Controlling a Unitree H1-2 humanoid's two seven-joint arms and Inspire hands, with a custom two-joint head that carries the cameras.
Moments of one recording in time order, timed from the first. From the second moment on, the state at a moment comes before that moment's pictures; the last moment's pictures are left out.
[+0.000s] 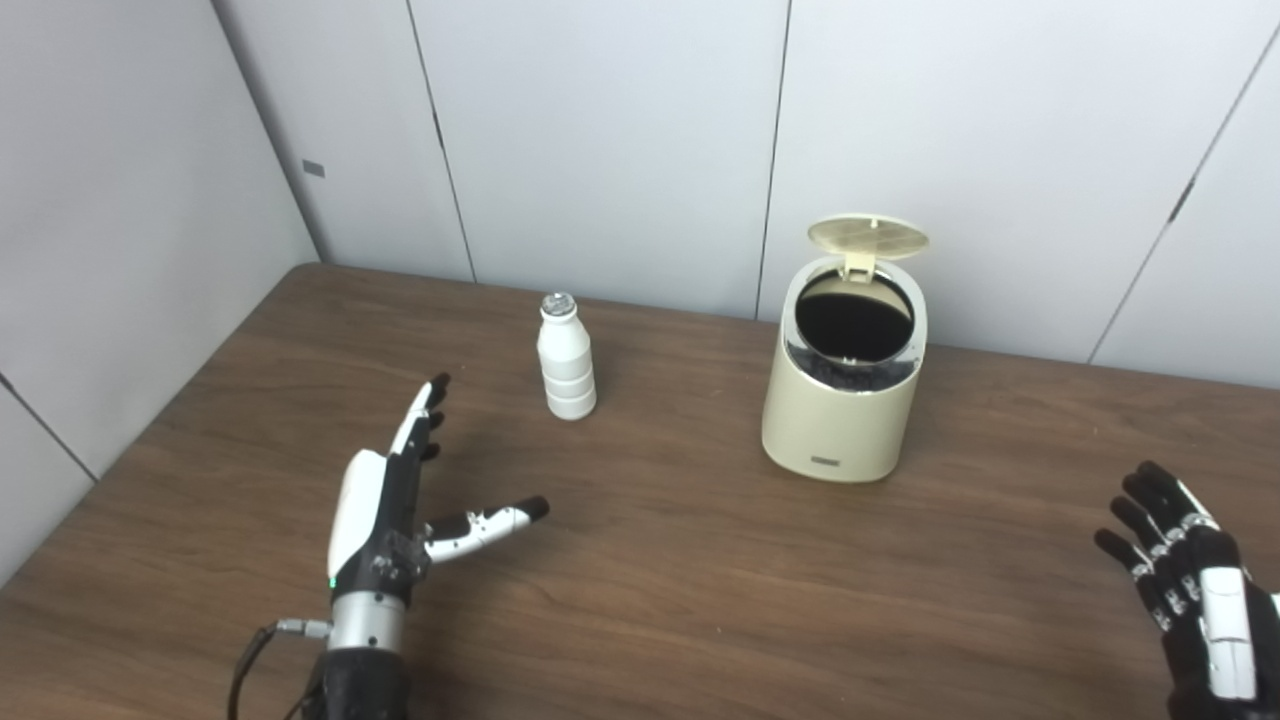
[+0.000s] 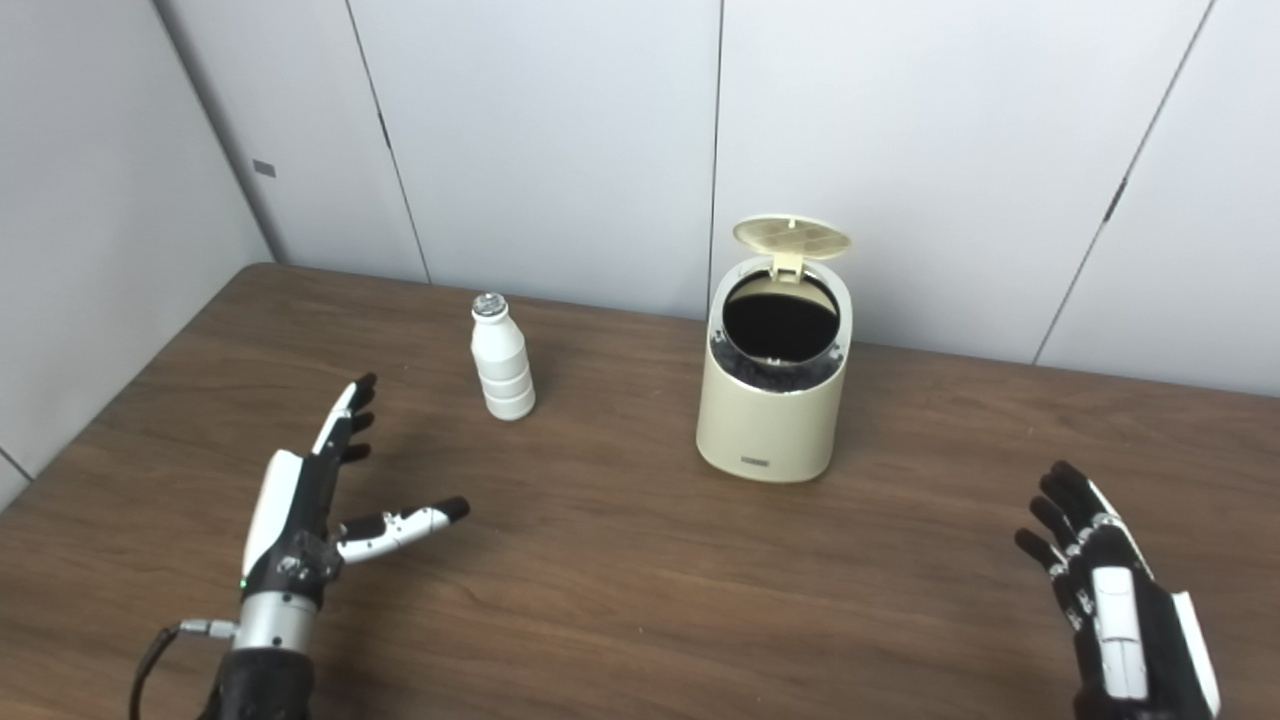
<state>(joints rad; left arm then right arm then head) 0.05 0.19 0.17 -0.34 0.47 0.24 0.11 0.06 -0.14 -0.12 -0.31 0.15 0.16 0.06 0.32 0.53</state>
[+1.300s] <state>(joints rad) -0.33 0.38 -0.05 0.05 0.57 0.30 -0.04 0.06 -0.13 -0.10 -0.36 0.09 0.20 0.05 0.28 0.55</state>
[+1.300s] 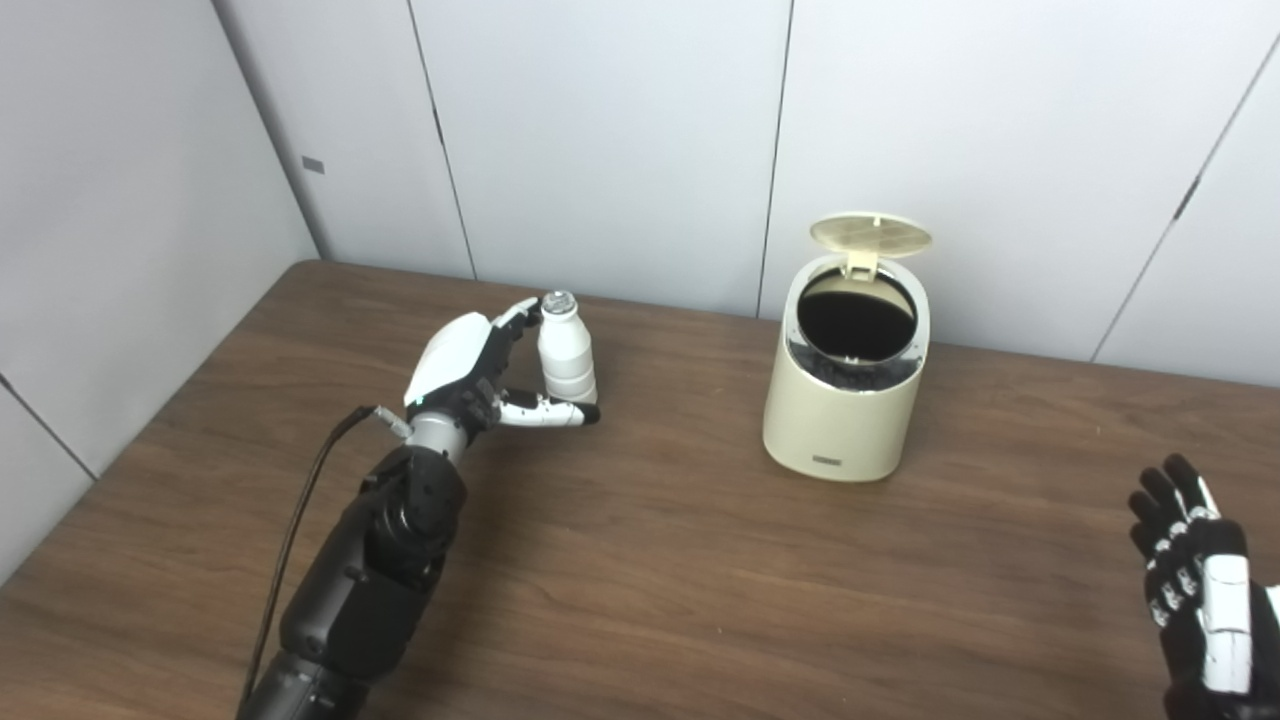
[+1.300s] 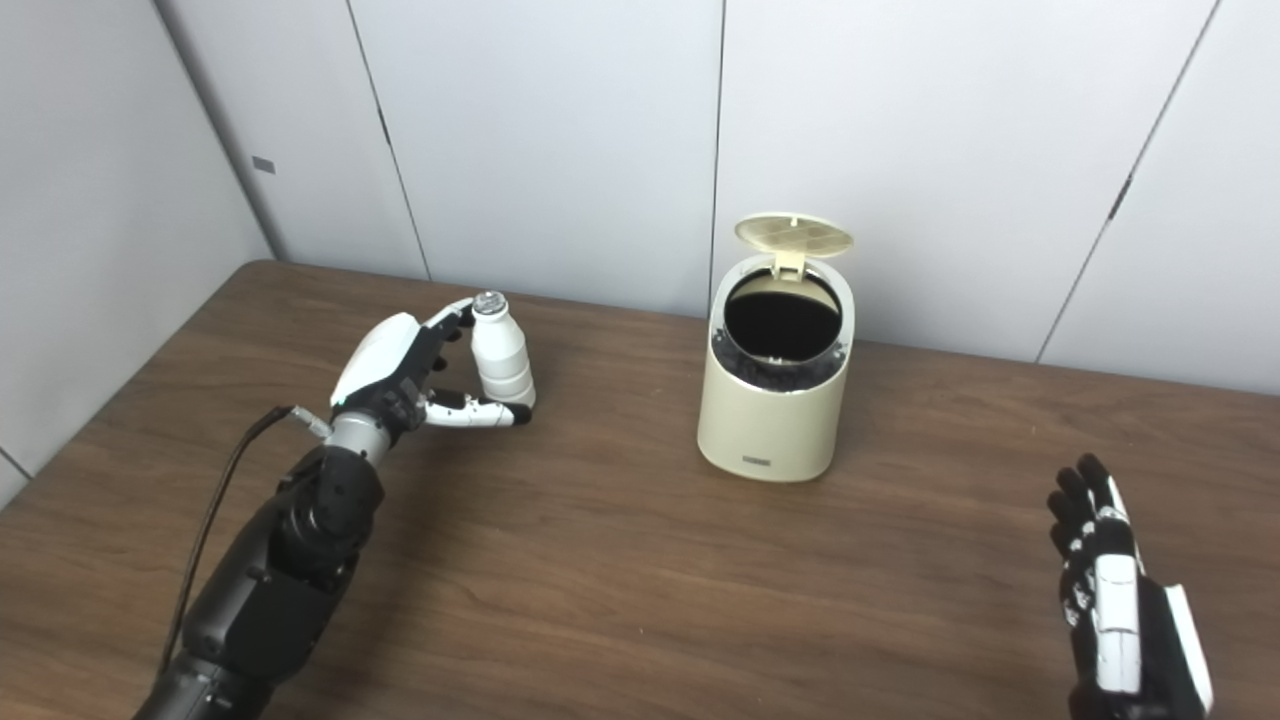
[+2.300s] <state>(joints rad) -0.38 0.35 -0.05 0.11 0.53 0.33 0.00 0.07 -0.13 -0.10 -0.34 0.08 0.20 0.05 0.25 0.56</state>
